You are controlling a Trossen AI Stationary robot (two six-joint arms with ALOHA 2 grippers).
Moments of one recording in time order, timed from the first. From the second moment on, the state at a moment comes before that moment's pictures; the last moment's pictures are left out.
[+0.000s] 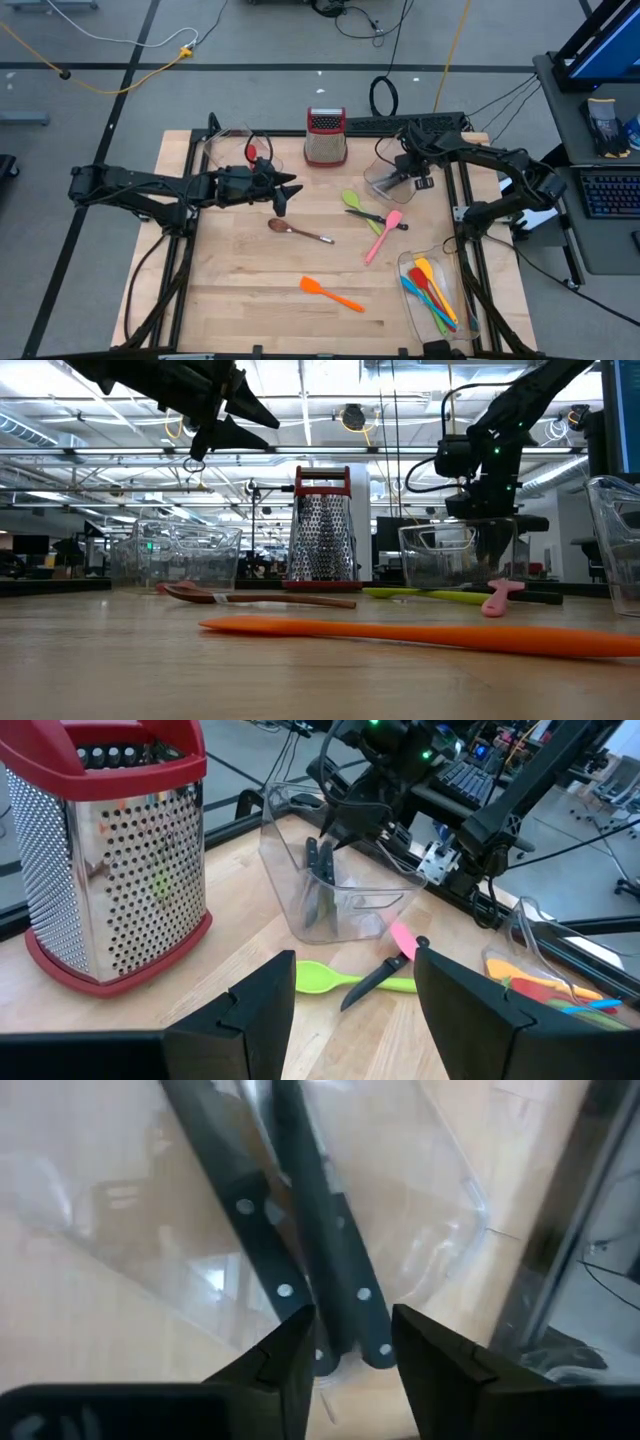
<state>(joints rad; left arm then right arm) 0.06 1.16 0.71 0.15 -0.29 -0.44 -0.77 1.39 0.82 -0.69 0.19 -0.96</state>
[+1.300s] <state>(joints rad) 0.01 1.16 0.71 0.14 -0.20 -0.68 -0.67 0.90 0.82 -0.57 -0.21 -0.49</state>
